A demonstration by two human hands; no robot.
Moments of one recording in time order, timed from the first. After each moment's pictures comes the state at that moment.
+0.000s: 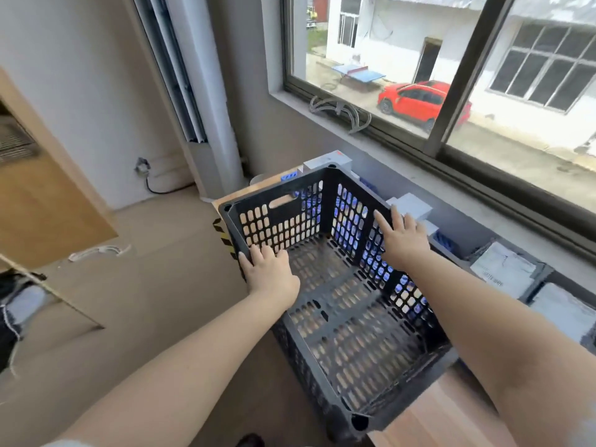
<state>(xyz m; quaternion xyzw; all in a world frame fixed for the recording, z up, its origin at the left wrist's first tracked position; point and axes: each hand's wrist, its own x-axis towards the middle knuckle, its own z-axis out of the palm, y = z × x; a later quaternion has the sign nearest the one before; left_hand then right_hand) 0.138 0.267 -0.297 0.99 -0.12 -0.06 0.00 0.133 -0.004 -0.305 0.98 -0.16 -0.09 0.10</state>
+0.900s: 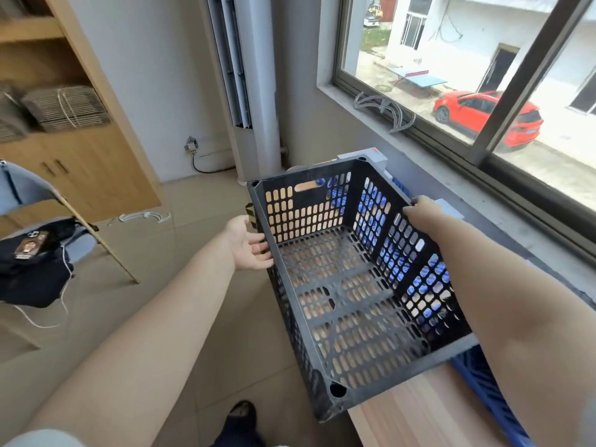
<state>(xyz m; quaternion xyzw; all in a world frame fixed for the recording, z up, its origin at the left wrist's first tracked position) 0.135 0.330 -0.245 0.49 0.32 -0.28 0.76 0.169 -0.025 -0.266 0.94 -0.24 -0.05 -0.24</state>
